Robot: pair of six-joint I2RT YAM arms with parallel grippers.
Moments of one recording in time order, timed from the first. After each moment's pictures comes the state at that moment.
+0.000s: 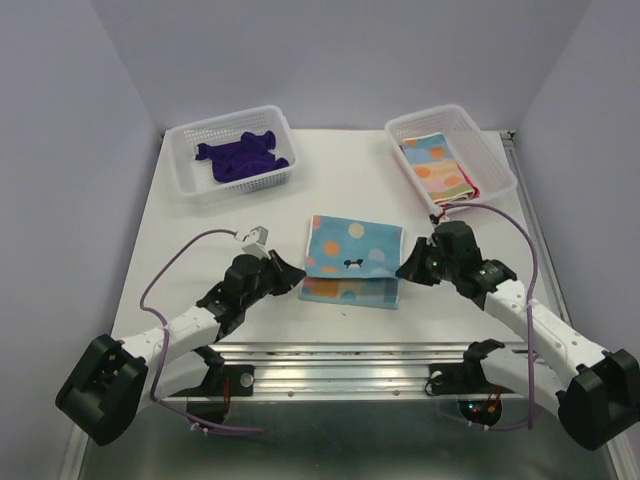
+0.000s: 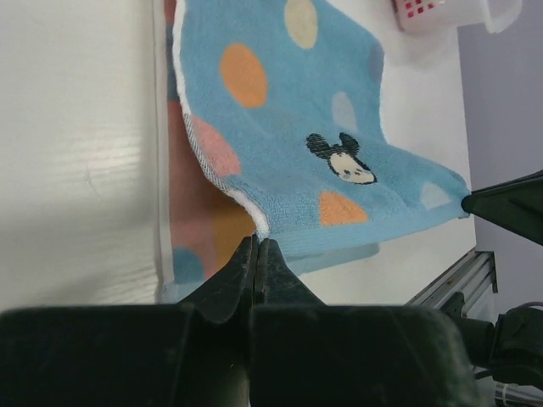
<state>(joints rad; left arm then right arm) -0.60 1.00 0.28 0.35 0.05 -0.85 0.43 0.98 0.66 -0.42 -0.14 0.64</state>
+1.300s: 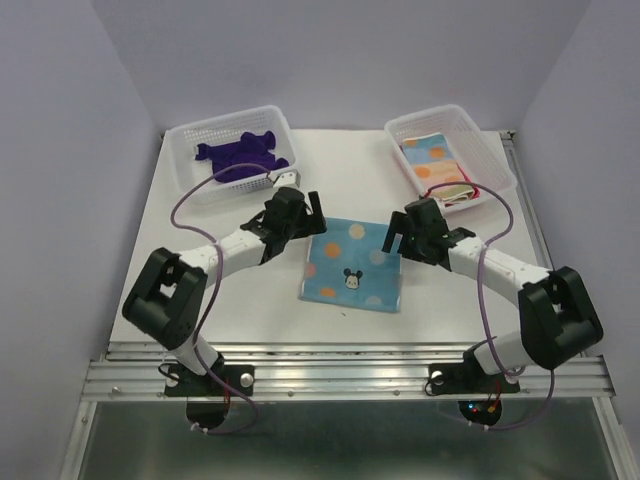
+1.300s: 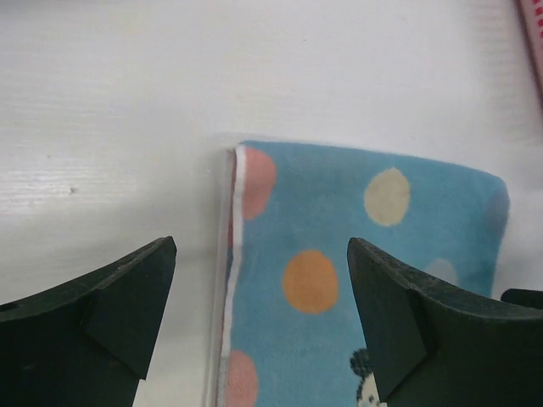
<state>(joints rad) -0.60 1.51 0.87 0.04 -0.19 -0.62 0.45 1.36 0.78 -0.30 0.17 0.66</state>
